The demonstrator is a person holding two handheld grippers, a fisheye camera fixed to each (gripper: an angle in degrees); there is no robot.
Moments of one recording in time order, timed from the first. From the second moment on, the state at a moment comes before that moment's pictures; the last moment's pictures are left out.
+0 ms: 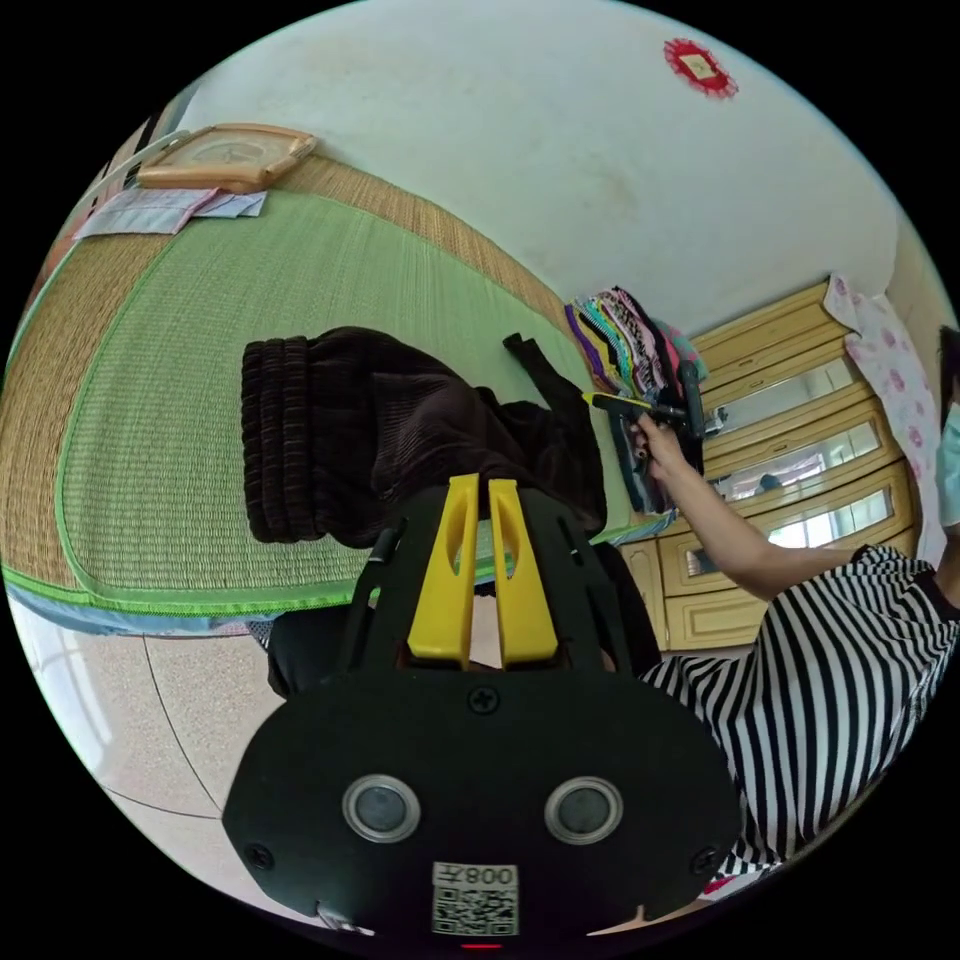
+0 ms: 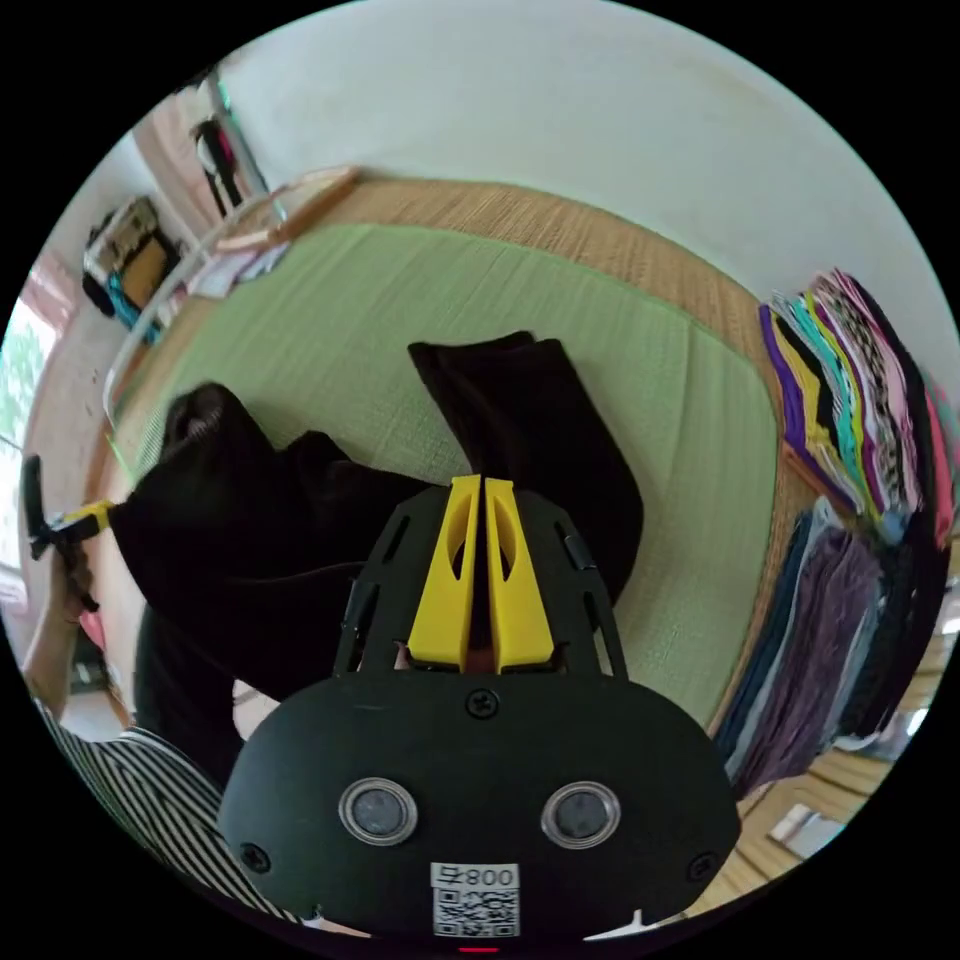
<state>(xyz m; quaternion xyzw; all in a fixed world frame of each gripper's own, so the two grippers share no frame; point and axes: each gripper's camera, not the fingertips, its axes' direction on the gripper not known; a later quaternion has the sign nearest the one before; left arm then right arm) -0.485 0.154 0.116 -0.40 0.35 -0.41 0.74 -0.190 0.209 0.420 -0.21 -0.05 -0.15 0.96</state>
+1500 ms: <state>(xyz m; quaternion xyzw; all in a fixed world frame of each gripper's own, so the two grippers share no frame) -0.527 0.121 0.269 -0.63 0.19 -0.25 0.71 -0.193 0.284 0.442 -0.35 -0.10 -0.11 0.93</state>
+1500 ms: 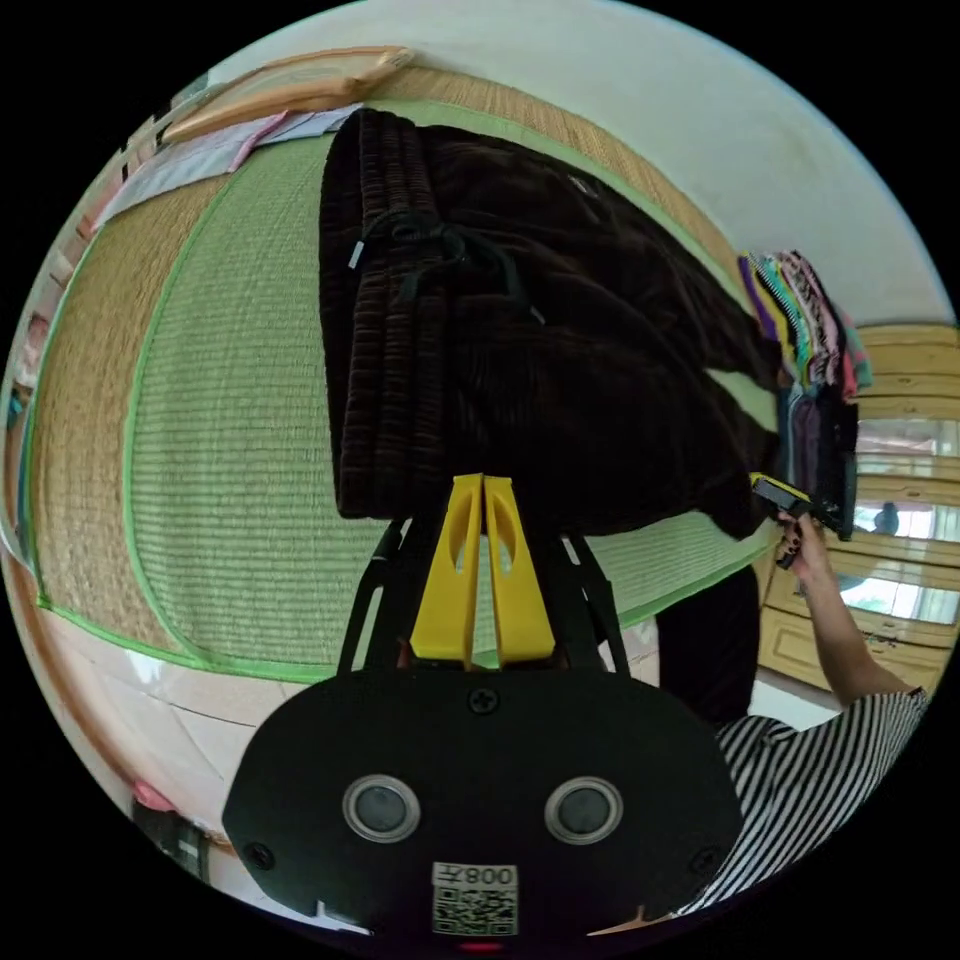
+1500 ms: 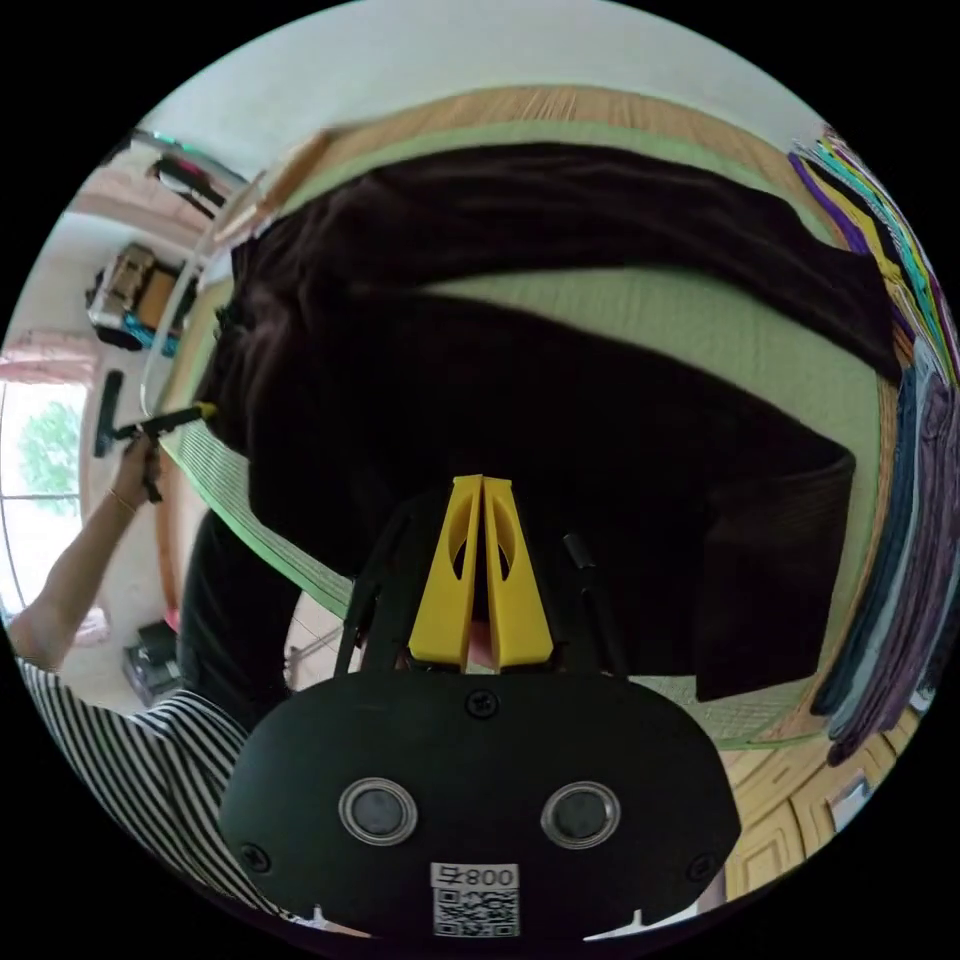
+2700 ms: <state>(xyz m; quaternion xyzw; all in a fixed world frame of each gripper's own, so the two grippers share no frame) -0.586 0.133 0.207 -0.56 0.18 -0.33 0.74 -0.168 0.107 0.177 -0.24 0.17 0.03 0.95</state>
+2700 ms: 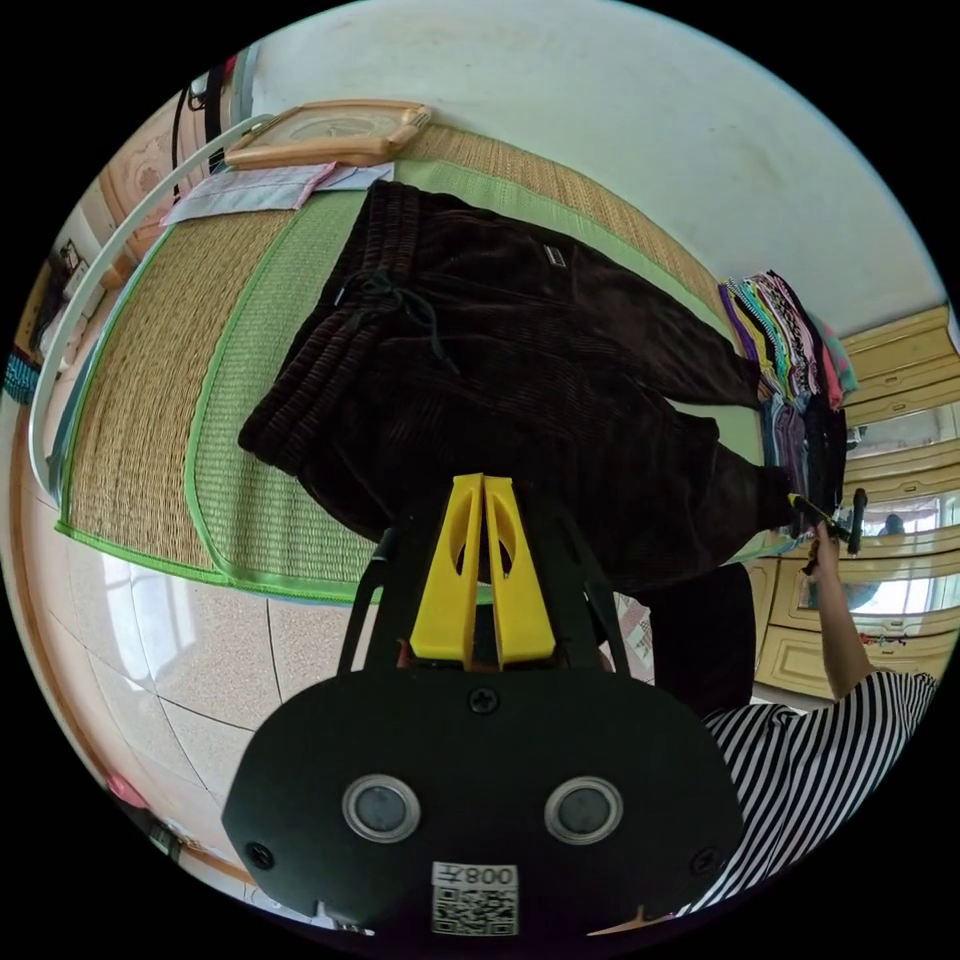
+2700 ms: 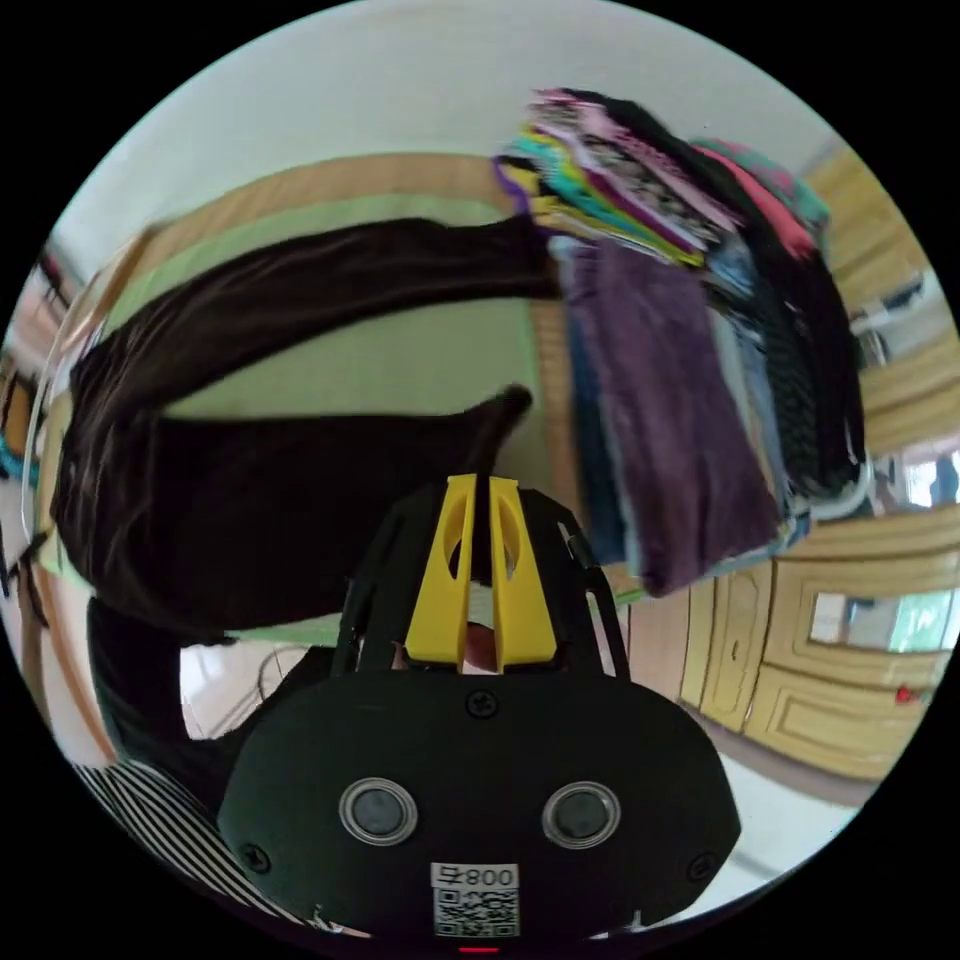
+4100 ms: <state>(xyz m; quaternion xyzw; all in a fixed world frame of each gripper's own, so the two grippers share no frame) -0.651 0.278 0.169 -0.51 0.15 -0.27 0.80 -0.805 -0.211 0.329 -0.26 -0.17 -0.33 0.89</state>
